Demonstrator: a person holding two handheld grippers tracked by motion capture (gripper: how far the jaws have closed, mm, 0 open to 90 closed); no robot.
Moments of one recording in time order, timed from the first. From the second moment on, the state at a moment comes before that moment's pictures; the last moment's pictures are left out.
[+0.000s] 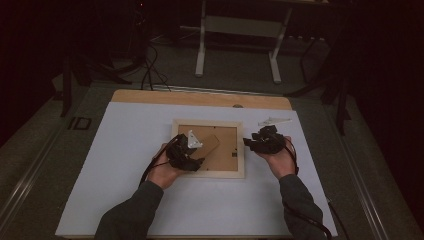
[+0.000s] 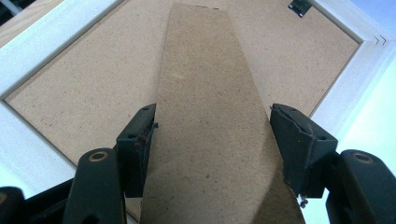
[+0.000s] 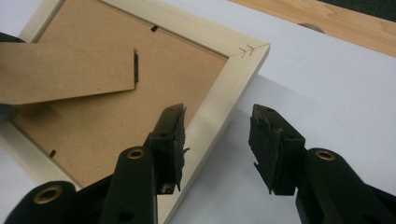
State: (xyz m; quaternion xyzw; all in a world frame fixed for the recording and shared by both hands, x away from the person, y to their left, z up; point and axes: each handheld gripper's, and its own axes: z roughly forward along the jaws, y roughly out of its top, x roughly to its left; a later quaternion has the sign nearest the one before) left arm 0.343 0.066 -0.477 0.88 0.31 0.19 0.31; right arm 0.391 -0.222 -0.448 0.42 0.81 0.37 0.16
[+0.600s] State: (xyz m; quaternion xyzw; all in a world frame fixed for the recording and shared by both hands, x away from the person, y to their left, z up) left arm 0.330 0.063 -0.473 0.87 0.29 0.23 0.32; right arm 0.401 -0.217 -0.453 0.43 0.81 0.36 0.15
